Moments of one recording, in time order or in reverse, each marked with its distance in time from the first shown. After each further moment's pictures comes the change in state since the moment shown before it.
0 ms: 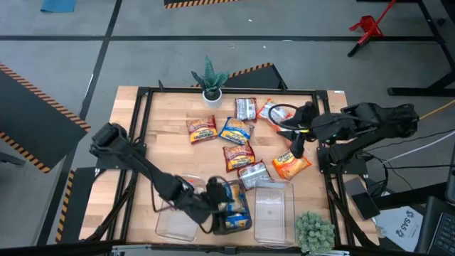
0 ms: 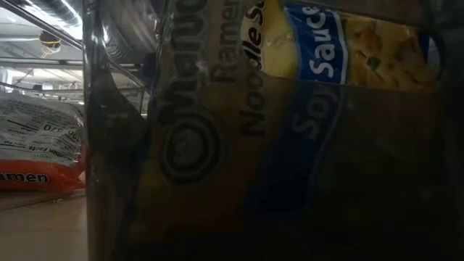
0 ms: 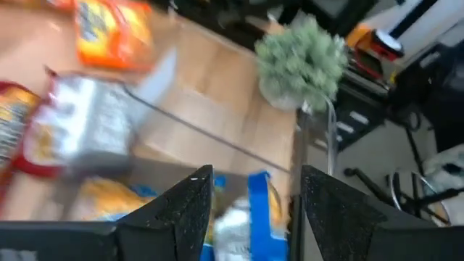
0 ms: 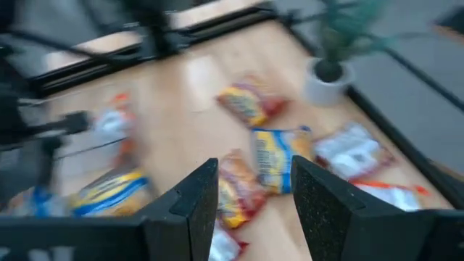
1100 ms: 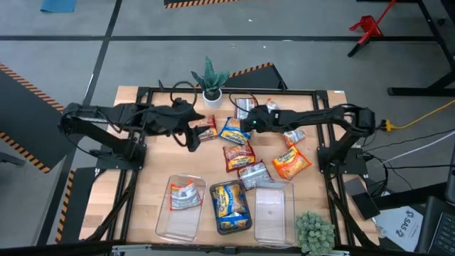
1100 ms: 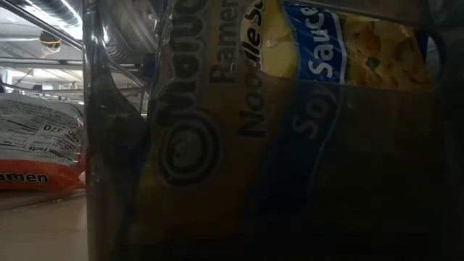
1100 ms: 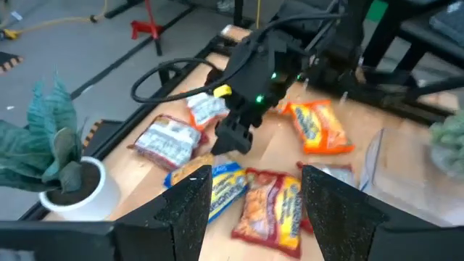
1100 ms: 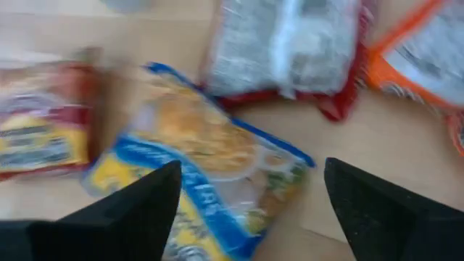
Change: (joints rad) left arm 0.490 -0.554 0.000 -0.548 0.057 0.411; right arm -0.526 0.495 -0.578 0.798 -0.244 0.559
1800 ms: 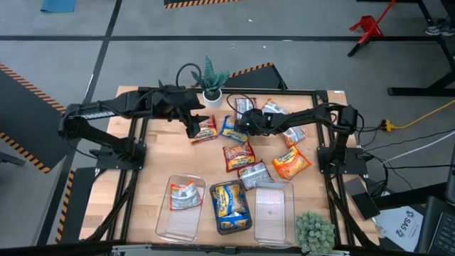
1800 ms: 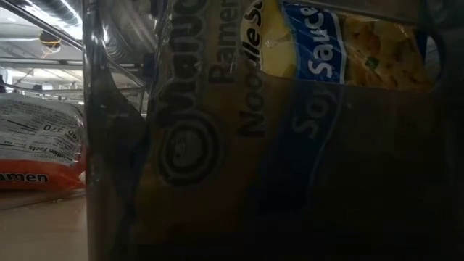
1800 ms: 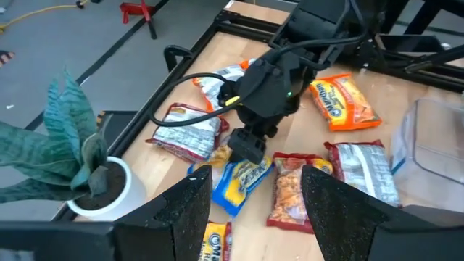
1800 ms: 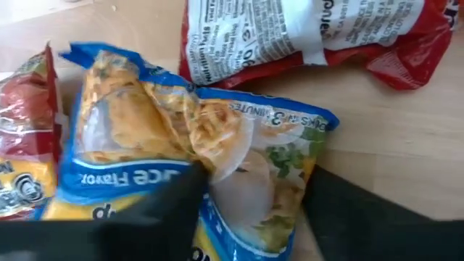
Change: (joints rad) left arm 0.245 0.008 -0.008 -0.021 0.242 0.194; right arm -0.014 0.197 0.004 0.192 -0.094 0.165
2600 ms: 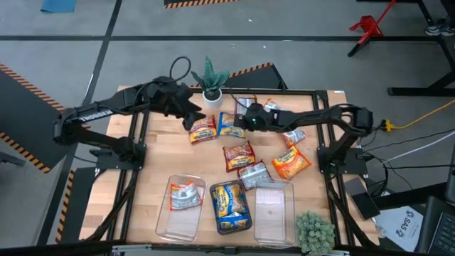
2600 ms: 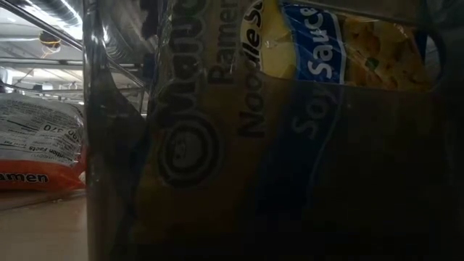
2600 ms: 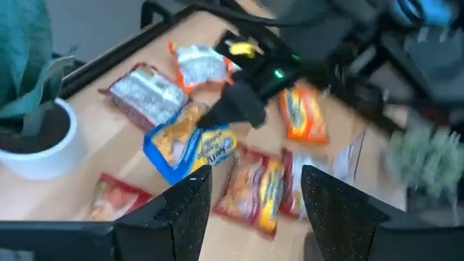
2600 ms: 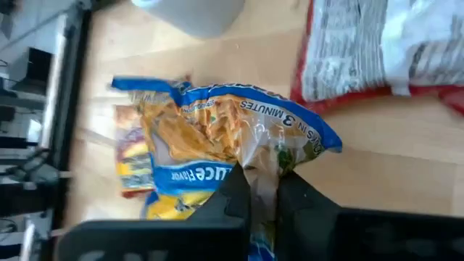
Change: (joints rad) left arm 0.184 -0.099 -0.172 0.114 0.305 -0.268; right arm 0.017 -0.195 -0.004 0.058 0.020 -0.031
